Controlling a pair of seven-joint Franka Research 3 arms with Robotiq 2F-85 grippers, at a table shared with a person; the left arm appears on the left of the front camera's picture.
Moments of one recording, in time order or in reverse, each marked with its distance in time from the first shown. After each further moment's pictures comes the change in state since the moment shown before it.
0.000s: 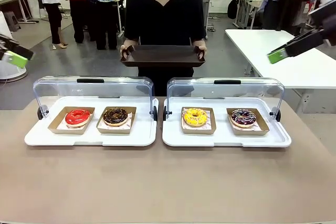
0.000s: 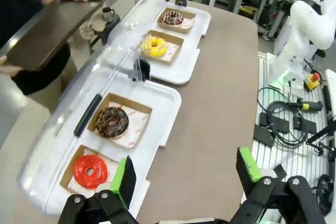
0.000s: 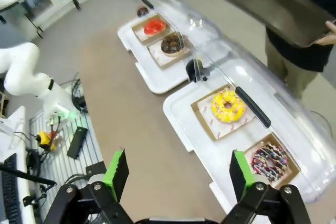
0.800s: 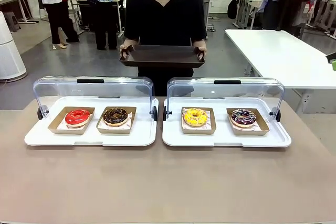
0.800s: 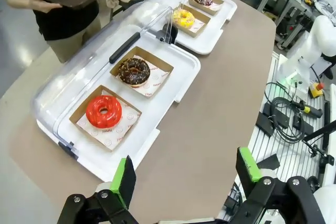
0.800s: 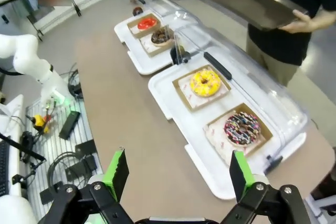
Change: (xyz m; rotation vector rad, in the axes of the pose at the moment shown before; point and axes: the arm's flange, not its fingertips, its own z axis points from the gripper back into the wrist) left arm -0.064 0.020 0.070 0.079 0.033 0.195; right arm -0.086 -0.044 0.095 -0.026 -0.058 0.037
